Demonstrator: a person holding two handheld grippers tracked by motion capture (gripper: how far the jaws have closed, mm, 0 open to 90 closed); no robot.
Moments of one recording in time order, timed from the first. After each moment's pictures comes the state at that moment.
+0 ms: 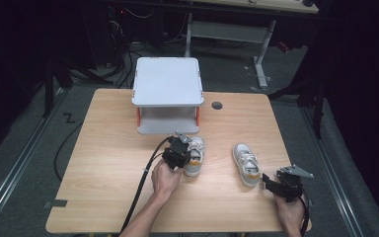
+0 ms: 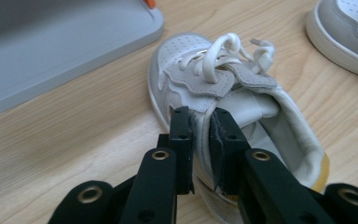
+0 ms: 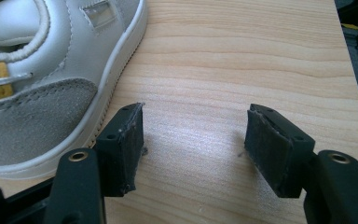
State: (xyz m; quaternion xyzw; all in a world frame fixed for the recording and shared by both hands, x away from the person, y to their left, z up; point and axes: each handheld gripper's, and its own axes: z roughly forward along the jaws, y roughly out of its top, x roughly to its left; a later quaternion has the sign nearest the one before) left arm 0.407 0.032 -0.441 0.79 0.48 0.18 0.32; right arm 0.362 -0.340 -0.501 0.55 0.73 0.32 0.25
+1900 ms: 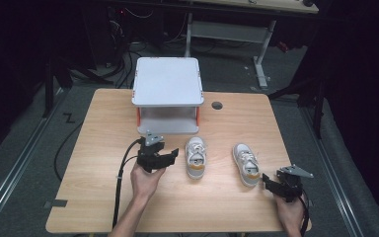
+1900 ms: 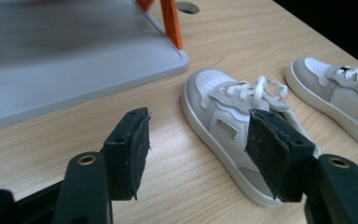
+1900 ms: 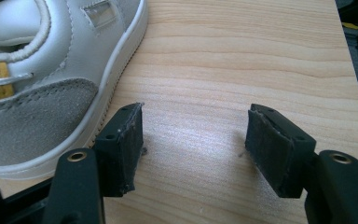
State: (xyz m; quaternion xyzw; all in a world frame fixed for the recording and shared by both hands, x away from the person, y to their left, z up) left arm 0.380 0.112 -0.425 0.72 0.50 0.18 0.44; right arm 0.362 -0.340 -0.501 0.55 0.73 0.32 0.25
